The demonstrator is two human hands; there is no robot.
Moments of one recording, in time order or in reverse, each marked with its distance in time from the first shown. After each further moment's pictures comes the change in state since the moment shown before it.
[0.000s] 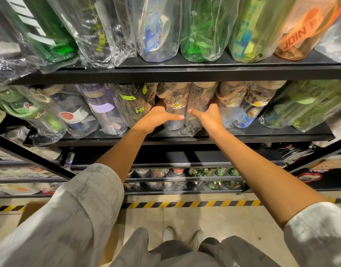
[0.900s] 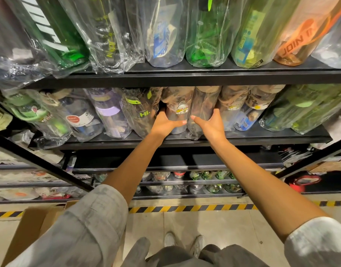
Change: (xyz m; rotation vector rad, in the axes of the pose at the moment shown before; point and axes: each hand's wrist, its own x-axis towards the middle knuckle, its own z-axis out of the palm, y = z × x) left_hand -0.009 -0.015 0.022 -0.161 0.224 -0.002; right_hand -0.022 0.007 0.005 -0.003 0.060 -0.063
